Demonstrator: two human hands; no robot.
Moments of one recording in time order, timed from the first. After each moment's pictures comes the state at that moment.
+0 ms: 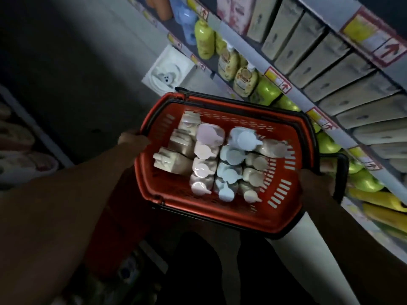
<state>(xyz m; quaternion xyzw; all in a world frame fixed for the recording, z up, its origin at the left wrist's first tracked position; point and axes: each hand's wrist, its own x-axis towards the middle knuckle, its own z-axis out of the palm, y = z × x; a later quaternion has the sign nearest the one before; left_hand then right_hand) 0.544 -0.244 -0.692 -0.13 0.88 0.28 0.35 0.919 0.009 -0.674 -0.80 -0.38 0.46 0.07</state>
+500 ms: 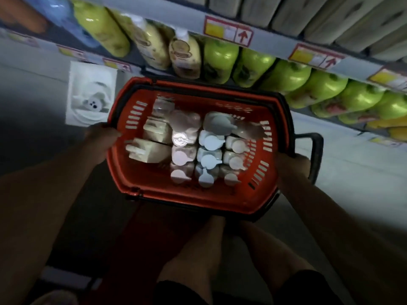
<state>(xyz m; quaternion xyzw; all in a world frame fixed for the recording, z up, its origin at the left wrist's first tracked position) 0.445 -0.080 -0.865 0.06 0.87 0.17 0.46 0.883 -0.017 -0.834 -0.86 -0.23 0.43 0.12</state>
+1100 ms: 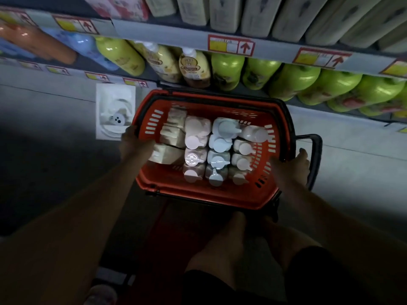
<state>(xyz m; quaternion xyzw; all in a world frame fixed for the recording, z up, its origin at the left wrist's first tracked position) 0.500 -0.055 -0.819 0.26 0.89 0.10 0.36 0.856 -0.030 -0.838 -0.86 -0.32 0.40 0.03</state>
